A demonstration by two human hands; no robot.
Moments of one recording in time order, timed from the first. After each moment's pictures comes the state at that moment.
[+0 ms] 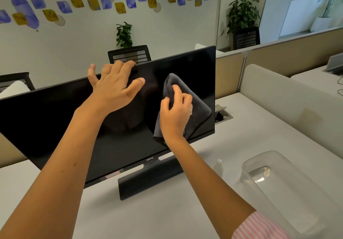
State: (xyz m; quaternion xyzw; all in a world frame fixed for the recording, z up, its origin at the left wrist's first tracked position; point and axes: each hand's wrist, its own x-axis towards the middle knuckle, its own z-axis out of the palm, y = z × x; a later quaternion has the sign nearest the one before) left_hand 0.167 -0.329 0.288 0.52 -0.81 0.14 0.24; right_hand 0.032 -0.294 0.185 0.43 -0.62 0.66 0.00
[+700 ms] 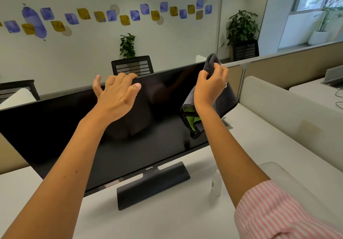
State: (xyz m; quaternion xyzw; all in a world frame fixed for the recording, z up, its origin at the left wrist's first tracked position) left_hand 0.165 -0.329 0.288 0.52 -0.80 0.10 0.28; right_hand -0.068 -0.334 0.263 0.33 -0.58 0.74 0.08
